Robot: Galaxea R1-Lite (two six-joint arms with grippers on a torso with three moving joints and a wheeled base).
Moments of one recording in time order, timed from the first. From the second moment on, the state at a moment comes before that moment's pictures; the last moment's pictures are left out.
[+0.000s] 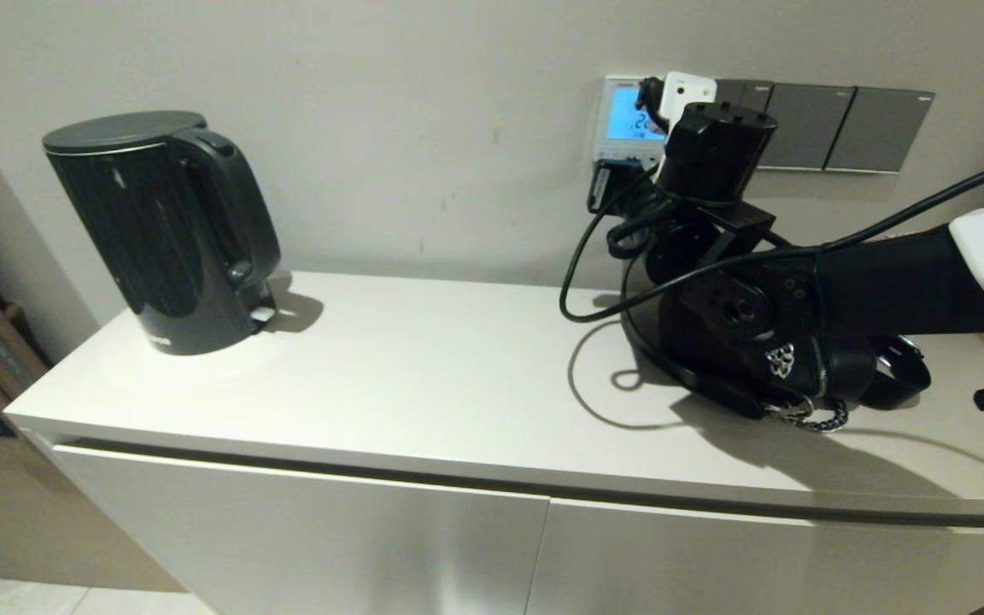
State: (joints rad) left arm 0.01 0.00 0.00 0.01 0.00 0.01; right arm 0.51 2.03 -1.56 -0.76 -0.59 -0.03
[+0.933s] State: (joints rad) left arm 0.01 0.00 0.00 0.01 0.00 0.01; right arm 0.51 2.04 -1.57 -0.77 -0.60 -0.03
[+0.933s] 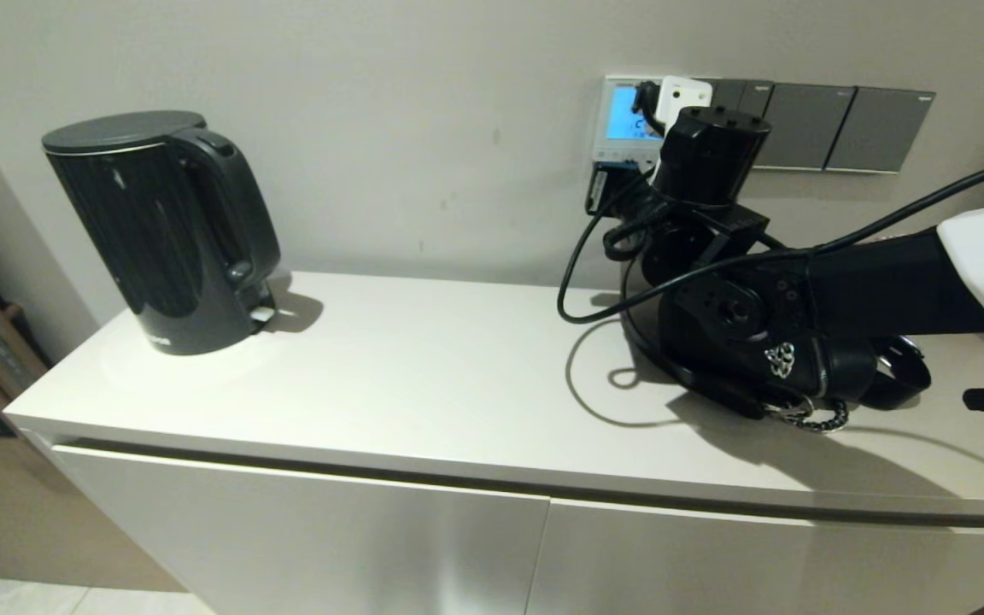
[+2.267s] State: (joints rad) left arm 0.01 0.00 0.00 0.01 0.00 0.01; right arm 0.51 2.07 -1.60 -0.77 -0.60 -0.03
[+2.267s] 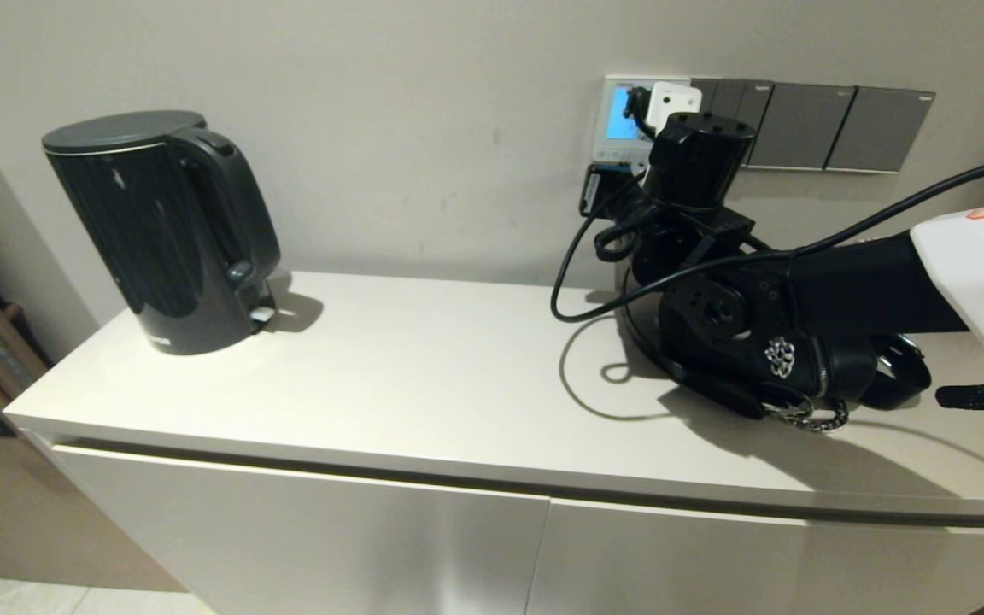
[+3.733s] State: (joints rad) left arm 0.01 0.00 0.00 0.01 0.00 0.01; right arm 0.52 2.08 -1.61 -0.80 -0.60 -0.05
